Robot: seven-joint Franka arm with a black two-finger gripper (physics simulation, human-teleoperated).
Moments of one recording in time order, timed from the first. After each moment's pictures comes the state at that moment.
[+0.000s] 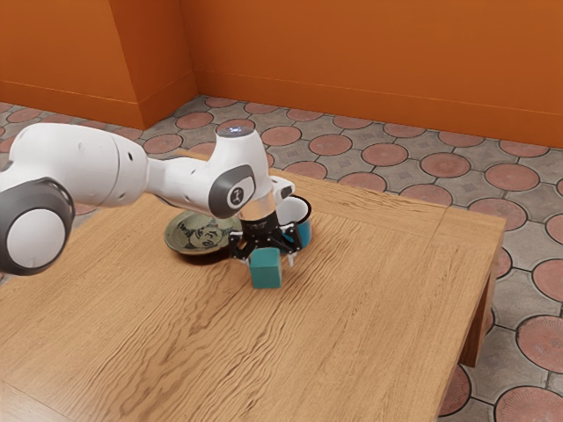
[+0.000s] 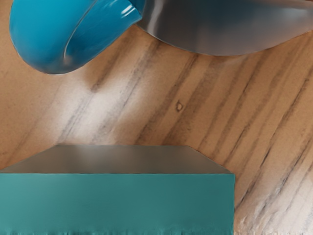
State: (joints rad) arm 0.00 0.62 -0.13 -1.62 -0.01 2.26 -0.59
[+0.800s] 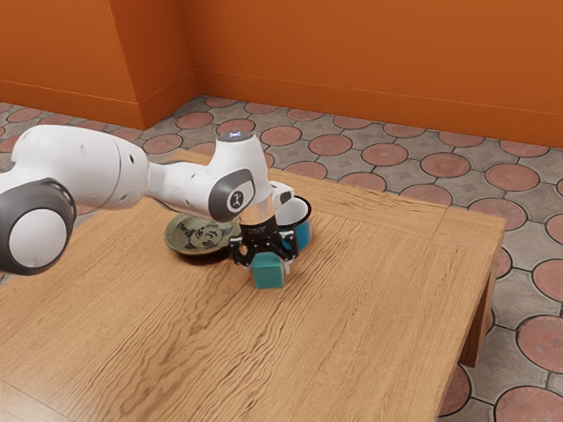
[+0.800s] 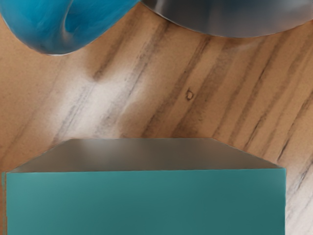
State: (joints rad) arm 0.01 0.63 -0.14 -1.62 -0.01 2.26 -0.58
